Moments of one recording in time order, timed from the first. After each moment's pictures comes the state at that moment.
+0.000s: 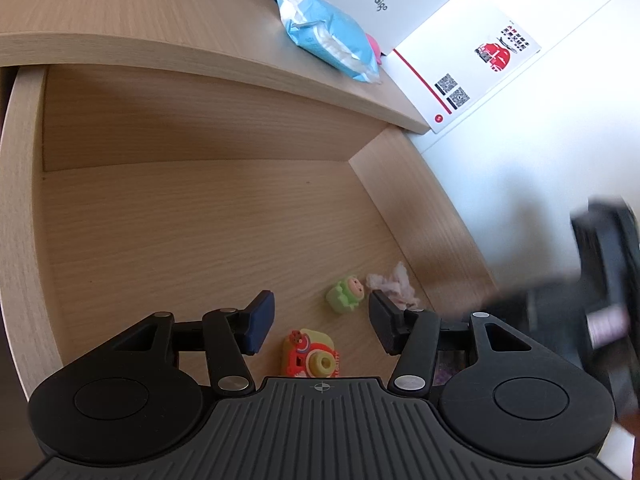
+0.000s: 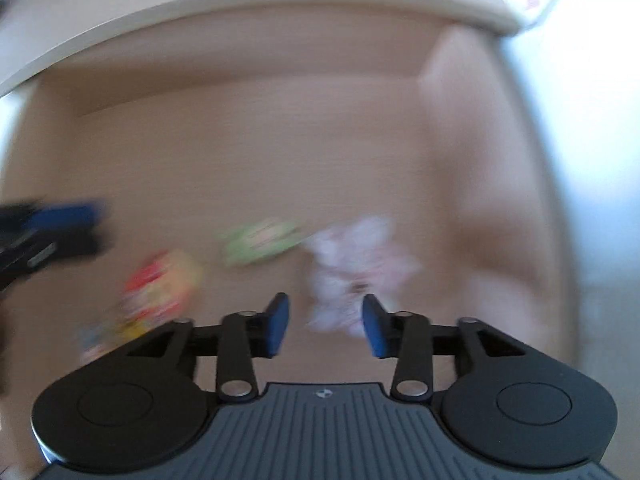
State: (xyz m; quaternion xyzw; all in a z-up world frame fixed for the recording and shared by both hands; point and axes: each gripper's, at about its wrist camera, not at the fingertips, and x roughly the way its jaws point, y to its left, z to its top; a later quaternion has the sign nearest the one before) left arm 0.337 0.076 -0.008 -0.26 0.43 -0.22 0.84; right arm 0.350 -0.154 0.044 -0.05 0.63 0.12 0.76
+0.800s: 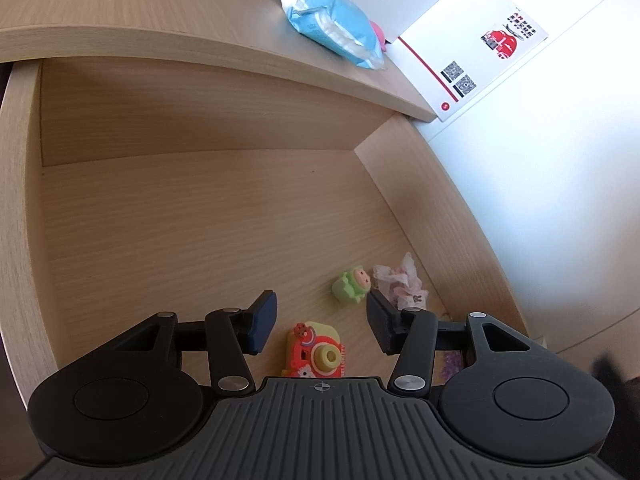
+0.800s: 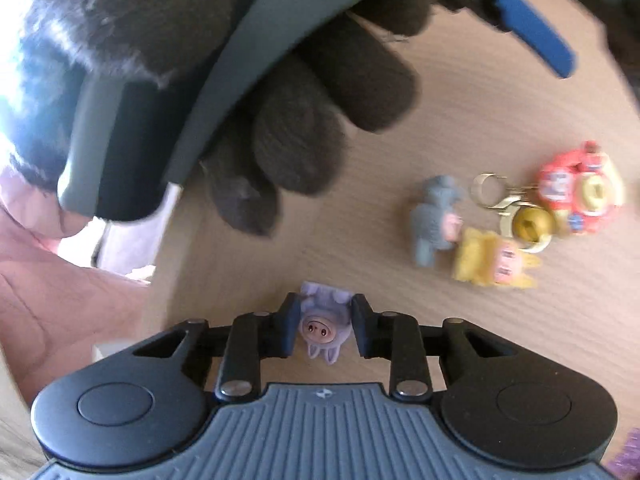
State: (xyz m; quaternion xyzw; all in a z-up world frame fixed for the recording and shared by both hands) left arm 0.341 0.071 -0.008 -0.25 0.44 -0.21 0.84; right arm 0.249 -0.042 0.021 -0.11 0.65 0.40 0.64
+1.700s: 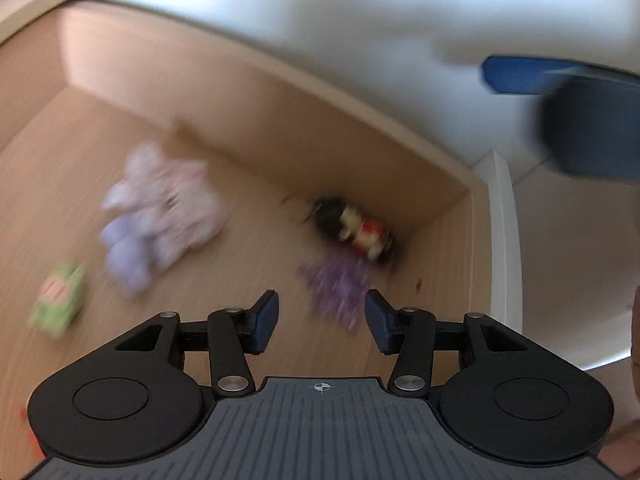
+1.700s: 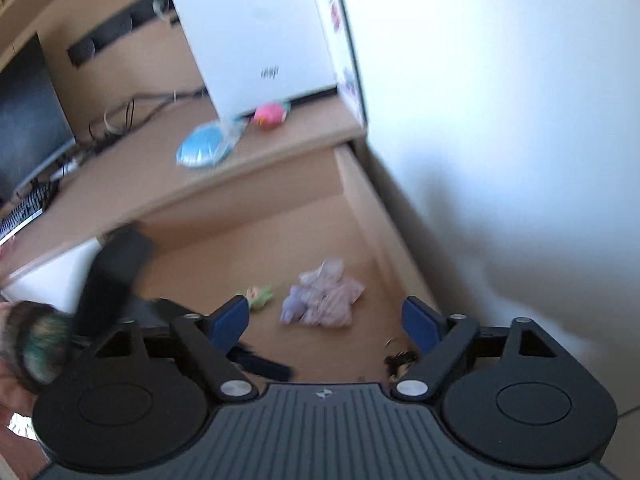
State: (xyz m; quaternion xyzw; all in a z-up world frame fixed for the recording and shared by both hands) left arm 0.355 -0.193 -0.002 0.05 0.53 -0.40 0.74; right arm 0.194 -0.323 0.131 0.12 0.38 0.08 0.91
